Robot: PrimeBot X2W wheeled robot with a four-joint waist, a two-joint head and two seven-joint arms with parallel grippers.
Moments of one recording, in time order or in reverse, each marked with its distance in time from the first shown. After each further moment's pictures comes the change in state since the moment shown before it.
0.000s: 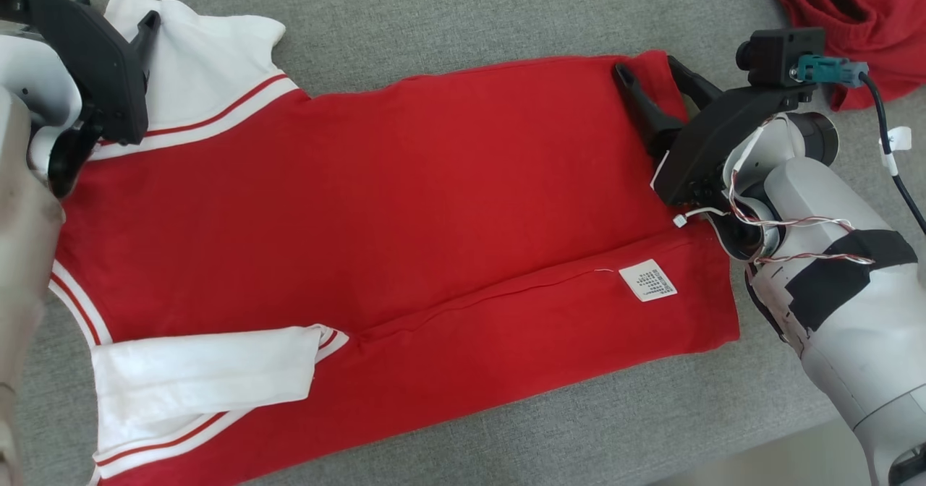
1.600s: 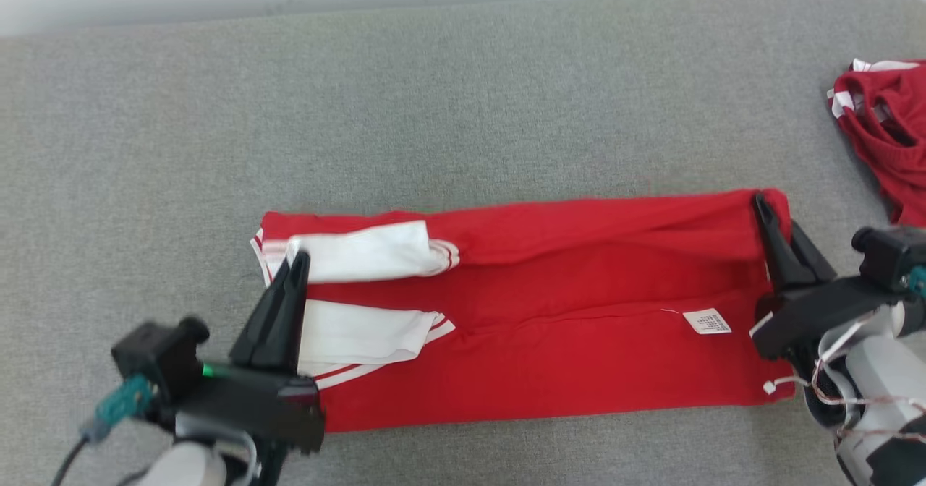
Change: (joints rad) left arm 0.910 -0.020 0.061 -0.922 -0.218 0.245 -0.487; right arm 0.478 -0.167 -0.191 -0.238 -0.136 0.000 -0.313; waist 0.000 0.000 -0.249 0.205
